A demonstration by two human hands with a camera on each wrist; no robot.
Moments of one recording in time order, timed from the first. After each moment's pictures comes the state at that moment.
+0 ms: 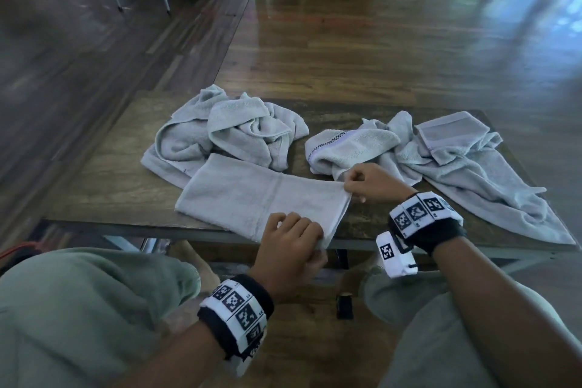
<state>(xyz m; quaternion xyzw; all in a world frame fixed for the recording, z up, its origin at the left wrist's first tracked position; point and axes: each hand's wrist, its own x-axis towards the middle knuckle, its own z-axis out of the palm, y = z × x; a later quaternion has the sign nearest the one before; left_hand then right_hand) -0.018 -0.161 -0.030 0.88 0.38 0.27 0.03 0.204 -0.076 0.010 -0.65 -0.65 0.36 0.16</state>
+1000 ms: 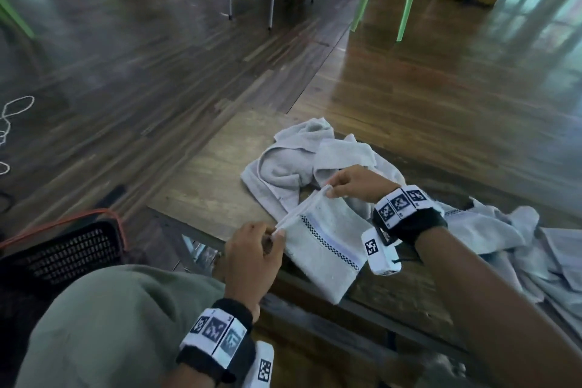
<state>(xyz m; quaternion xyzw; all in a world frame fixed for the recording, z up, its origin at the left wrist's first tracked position) -0.183 -0.097 -0.055 0.56 0.70 0.41 0.17 0.006 0.069 0.032 -0.52 -0.76 0.38 0.04</state>
